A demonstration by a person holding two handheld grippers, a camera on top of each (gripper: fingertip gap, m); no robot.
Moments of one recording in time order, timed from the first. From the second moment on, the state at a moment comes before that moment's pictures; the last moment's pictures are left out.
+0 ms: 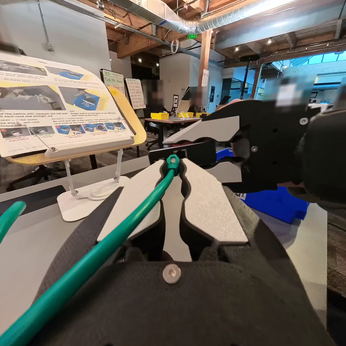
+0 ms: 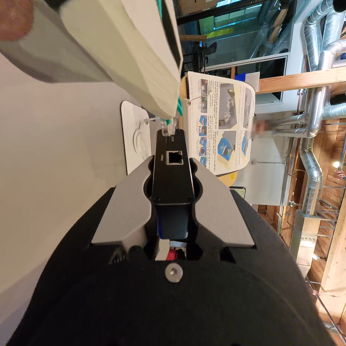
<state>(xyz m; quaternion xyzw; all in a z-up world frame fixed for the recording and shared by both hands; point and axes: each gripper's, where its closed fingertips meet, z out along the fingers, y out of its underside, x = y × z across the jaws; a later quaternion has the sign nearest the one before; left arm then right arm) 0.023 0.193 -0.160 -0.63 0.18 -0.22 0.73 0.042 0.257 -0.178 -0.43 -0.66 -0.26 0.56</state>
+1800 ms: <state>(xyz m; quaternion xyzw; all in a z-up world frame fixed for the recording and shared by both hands) 0.058 0.213 -0.166 -0.69 0.18 -0.18 0.68 0.063 0.269 -0.188 -0.45 -0.62 -0.23 0.60</state>
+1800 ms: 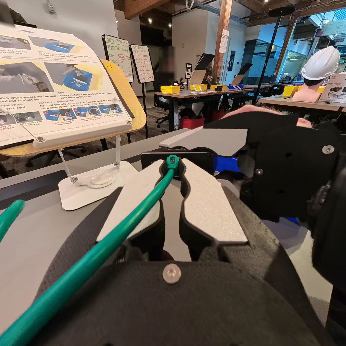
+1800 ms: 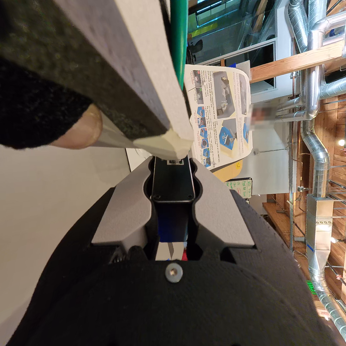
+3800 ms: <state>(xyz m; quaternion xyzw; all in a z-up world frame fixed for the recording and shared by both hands) 0.060 0.188 -0.145 -0.62 0.24 -0.34 0.67 0.048 0.217 -0.158 -0.39 -0.63 -0.14 0.65</state>
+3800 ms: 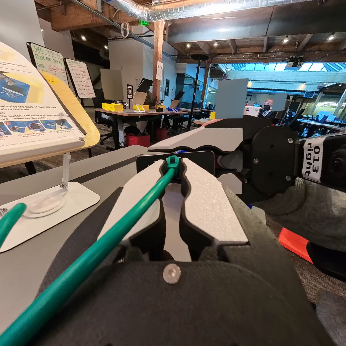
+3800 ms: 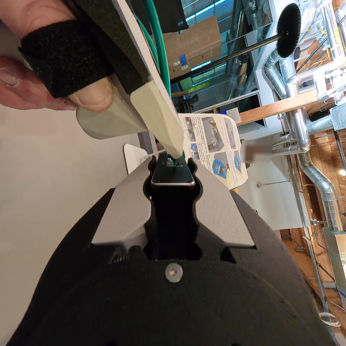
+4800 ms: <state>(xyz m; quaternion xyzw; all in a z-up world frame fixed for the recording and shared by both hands) 0.062 0.185 -0.146 -0.61 0.25 -0.39 0.64 0.039 0.208 -0.163 -0.41 -0.65 -0.09 0.64</state>
